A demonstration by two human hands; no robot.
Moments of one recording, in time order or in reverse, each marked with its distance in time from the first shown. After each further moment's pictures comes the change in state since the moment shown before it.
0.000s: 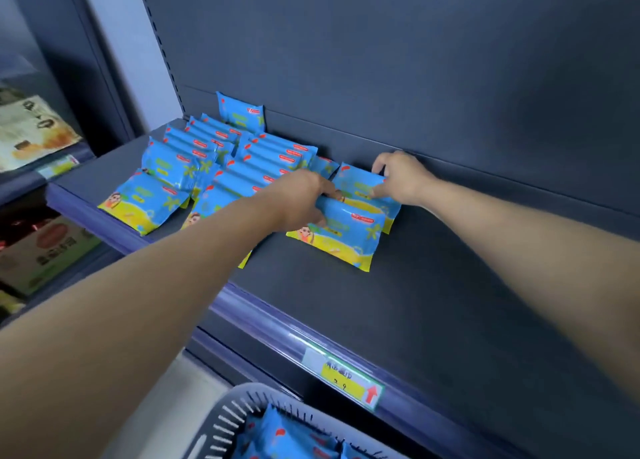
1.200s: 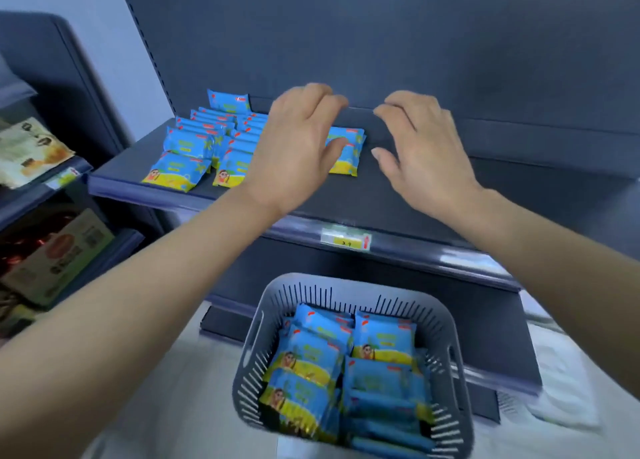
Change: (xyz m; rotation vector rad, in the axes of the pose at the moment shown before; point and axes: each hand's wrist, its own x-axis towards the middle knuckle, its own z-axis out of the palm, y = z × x) left_hand -0.215 0.084 -0.045 0.134 0.808 0.522; right_hand -0.307 -0.131 -0.060 -0.314 0.643 -0.237
